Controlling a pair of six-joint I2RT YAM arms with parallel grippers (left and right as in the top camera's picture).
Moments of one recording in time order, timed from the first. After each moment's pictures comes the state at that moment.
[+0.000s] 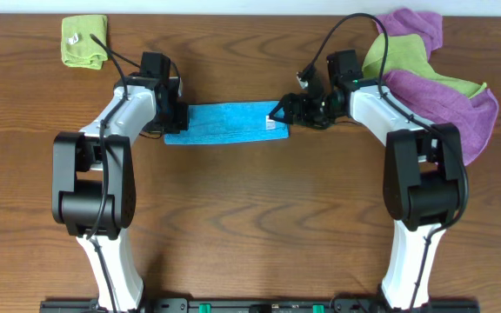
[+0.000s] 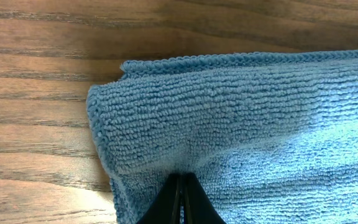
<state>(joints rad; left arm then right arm) -0.09 2.10 1.44 -0.70 0.12 -0.09 0.18 2.20 1.50 -0.53 -0.72 0.22</state>
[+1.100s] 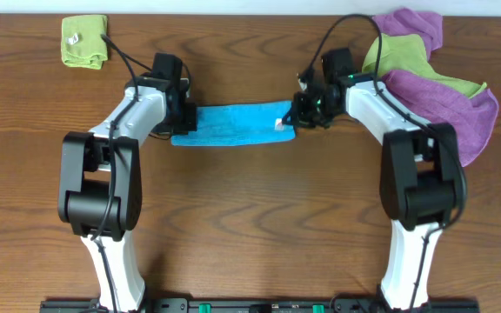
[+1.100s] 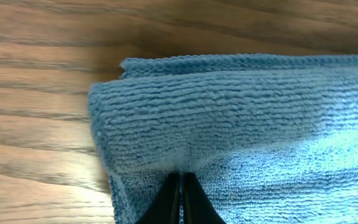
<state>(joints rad) -0.16 2.10 1.44 -0.71 0.10 -0.18 0.21 2.17 1.56 -0.64 -0.57 0.30</state>
